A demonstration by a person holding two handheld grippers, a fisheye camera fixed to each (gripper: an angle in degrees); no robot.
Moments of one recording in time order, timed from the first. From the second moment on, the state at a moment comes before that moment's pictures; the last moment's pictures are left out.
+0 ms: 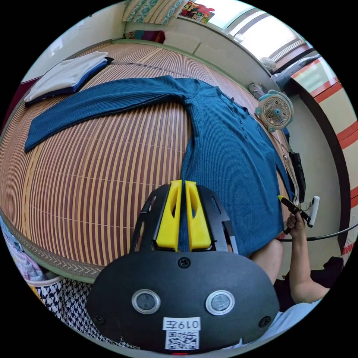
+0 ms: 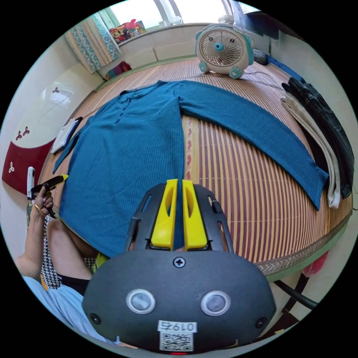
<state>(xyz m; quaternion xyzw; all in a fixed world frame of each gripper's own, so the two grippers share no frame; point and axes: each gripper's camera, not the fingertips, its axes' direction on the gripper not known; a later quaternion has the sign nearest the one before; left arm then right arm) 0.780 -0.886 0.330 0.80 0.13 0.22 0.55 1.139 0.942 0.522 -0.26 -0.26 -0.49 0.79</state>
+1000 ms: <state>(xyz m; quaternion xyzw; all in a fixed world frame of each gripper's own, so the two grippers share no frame) 0.745 -0.874 0.390 0.77 0.09 0.20 0.59 1.206 0.934 0.474 -0.29 -0.28 -0.53 0.75</state>
